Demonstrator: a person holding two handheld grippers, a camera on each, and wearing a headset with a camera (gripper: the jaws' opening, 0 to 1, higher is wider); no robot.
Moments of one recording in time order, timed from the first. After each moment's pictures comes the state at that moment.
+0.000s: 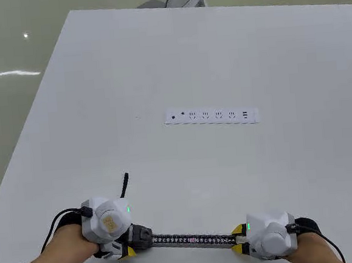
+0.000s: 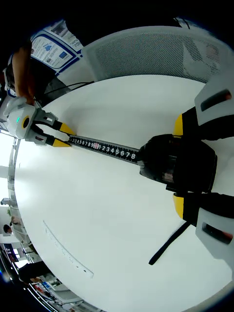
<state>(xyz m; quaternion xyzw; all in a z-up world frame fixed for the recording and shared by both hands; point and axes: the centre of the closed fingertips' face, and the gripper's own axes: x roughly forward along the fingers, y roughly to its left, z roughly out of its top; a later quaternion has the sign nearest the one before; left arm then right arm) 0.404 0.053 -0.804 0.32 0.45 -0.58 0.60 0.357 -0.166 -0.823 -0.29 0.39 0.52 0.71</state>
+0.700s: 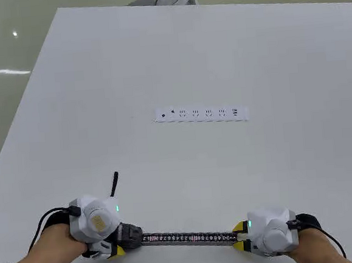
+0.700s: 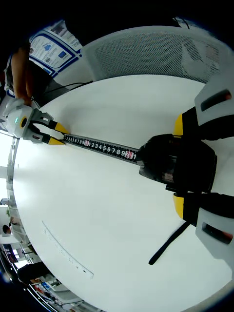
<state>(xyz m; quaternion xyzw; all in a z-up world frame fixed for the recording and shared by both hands) 0.404 0.053 -0.805 0.33 0.45 -0.58 0.60 0.350 -0.195 -0.823 -0.29 0.39 0.51 0.71</state>
